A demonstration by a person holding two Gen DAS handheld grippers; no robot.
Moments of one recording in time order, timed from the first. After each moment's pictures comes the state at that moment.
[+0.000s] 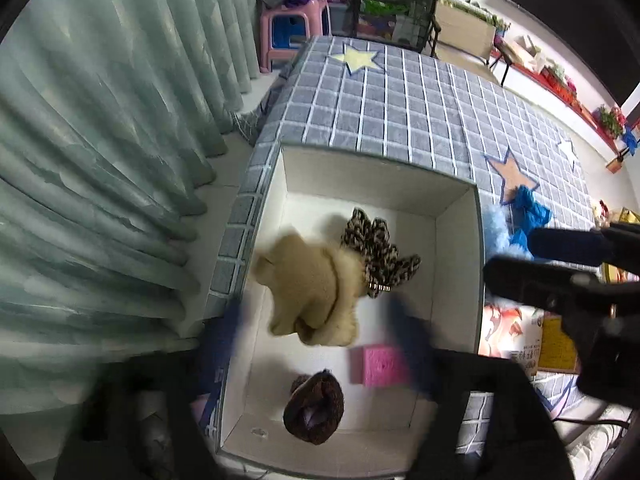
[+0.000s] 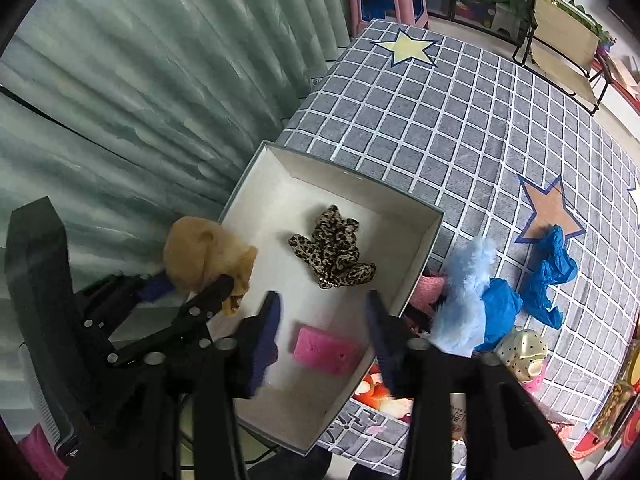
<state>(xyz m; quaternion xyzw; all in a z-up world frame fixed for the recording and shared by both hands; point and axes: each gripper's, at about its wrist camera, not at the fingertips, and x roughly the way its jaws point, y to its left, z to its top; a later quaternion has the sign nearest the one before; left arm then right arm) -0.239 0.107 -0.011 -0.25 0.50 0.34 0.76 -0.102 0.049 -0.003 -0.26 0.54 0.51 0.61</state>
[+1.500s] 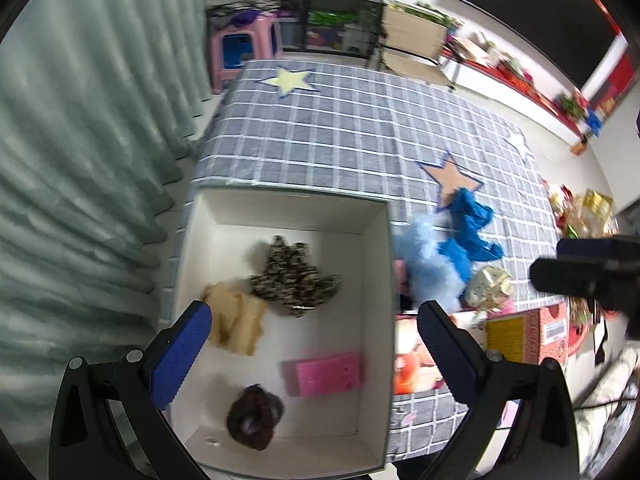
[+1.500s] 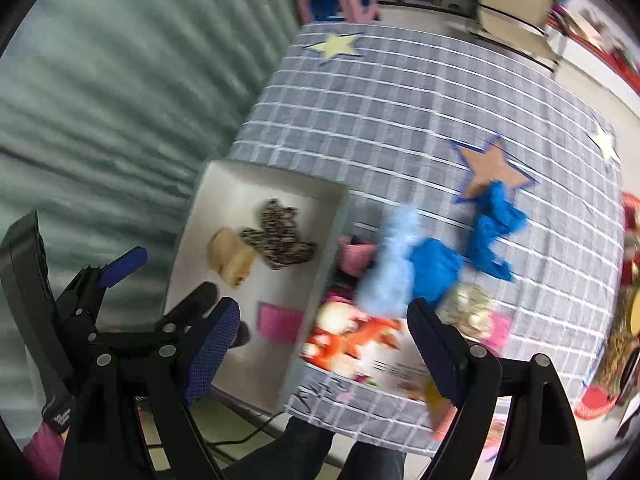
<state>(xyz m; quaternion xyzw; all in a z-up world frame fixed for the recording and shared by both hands) -0.184 0.071 0.018 -0.23 0.49 0.27 0.79 -0.026 -0.021 0.023 -0.21 0.59 0.45 0.64</state>
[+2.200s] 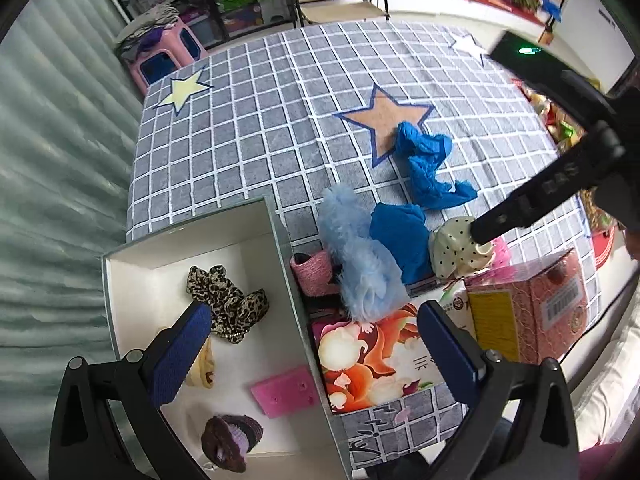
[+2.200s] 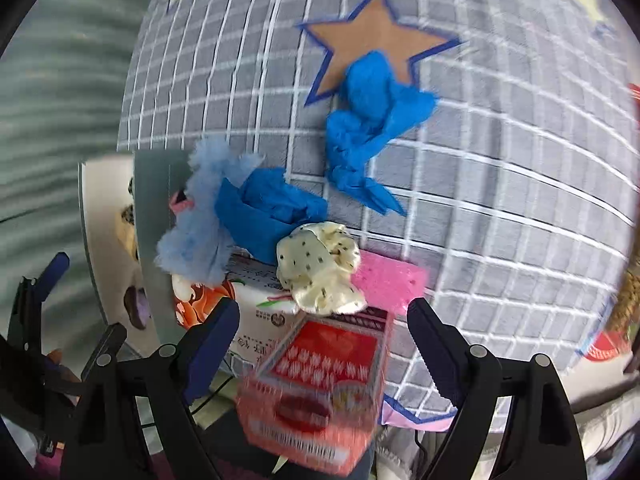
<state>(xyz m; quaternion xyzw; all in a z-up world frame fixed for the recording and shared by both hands) -0.075 0.006 -0.012 -0.09 0.59 0.19 0.78 0.127 -0.073 -0.107 -0.21 0.74 0.38 0.51</state>
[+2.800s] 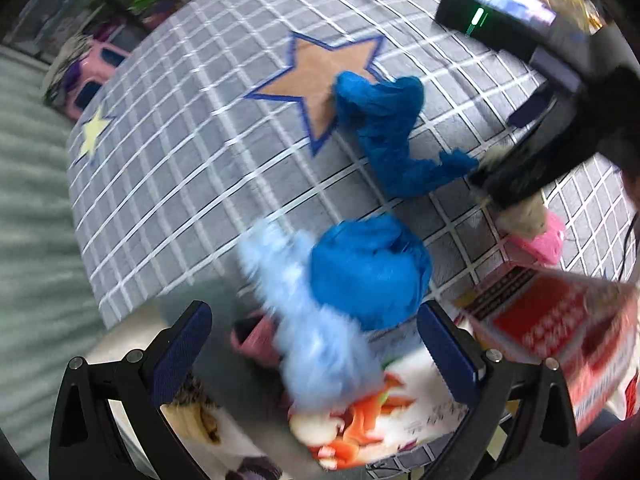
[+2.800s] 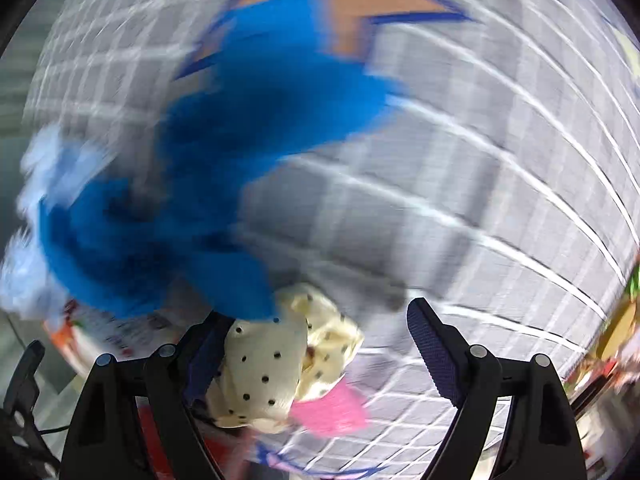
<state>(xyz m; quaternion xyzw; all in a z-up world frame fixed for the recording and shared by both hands) 0.039 -0.023 -0.088 0.02 0.69 0.11 0.71 0.171 -0.074 -0.197 -0.34 0.69 0.34 0.54</state>
